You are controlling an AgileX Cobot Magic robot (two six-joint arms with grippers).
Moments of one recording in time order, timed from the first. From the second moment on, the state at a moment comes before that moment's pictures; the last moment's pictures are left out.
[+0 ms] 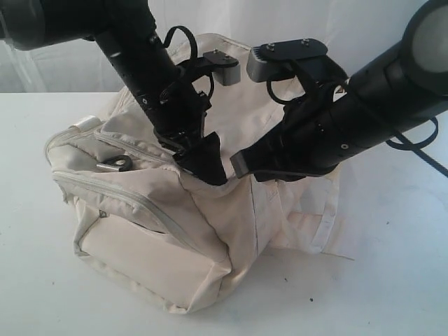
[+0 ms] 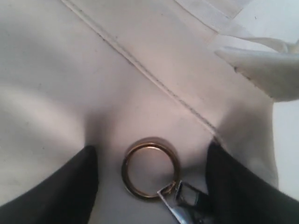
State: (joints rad) left arm -0.58 1.92 -1.74 -0.47 1.27 0.78; right arm 0.68 1.38 -1.05 0.36 0.71 -0.21
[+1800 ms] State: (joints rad) left arm -0.58 1.82 -1.98 -0.26 1.32 0.58; right arm 0.68 1.38 -1.05 0.36 0.69 -0.21
